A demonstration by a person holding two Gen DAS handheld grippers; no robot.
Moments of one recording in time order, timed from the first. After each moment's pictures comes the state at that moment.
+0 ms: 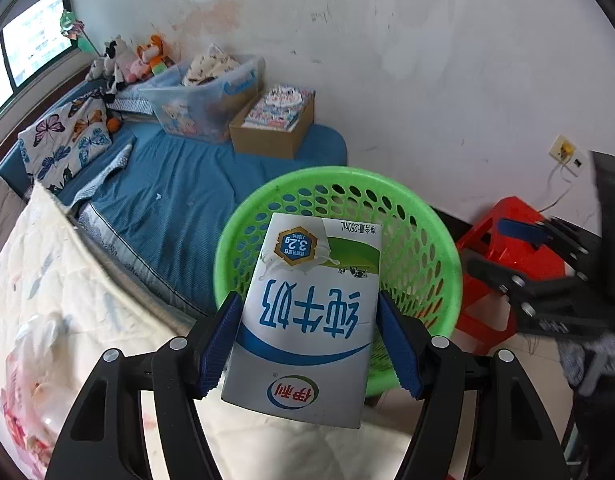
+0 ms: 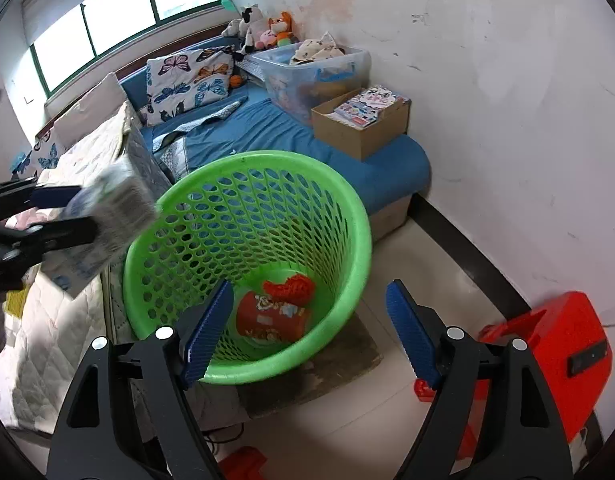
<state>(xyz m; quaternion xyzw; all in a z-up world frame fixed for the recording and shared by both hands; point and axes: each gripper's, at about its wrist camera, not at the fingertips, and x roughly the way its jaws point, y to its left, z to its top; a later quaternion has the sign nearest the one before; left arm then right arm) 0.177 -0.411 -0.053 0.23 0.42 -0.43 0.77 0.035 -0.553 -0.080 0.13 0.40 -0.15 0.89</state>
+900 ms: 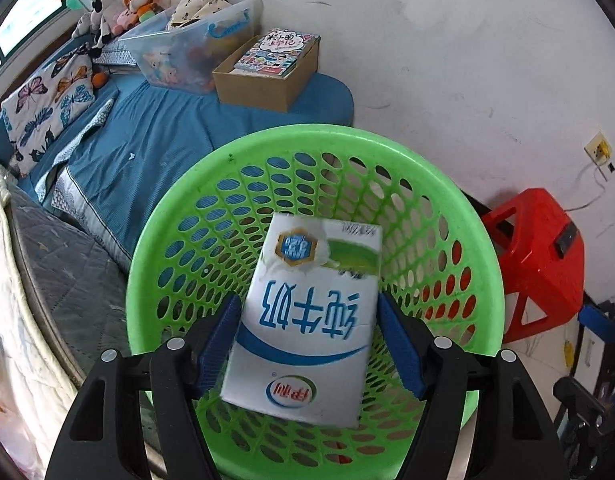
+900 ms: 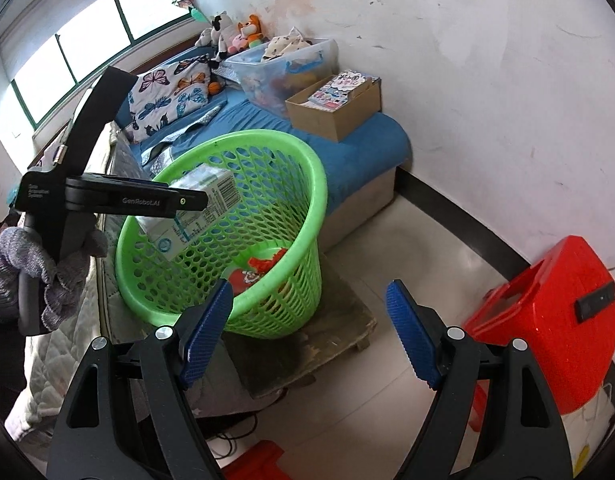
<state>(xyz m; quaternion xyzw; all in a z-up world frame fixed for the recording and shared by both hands) 0.207 -0.493 -0.126 0.24 0.49 -0.39 0.74 -0.018 -0.562 -0.096 0.19 0.39 -0.18 0.88</state>
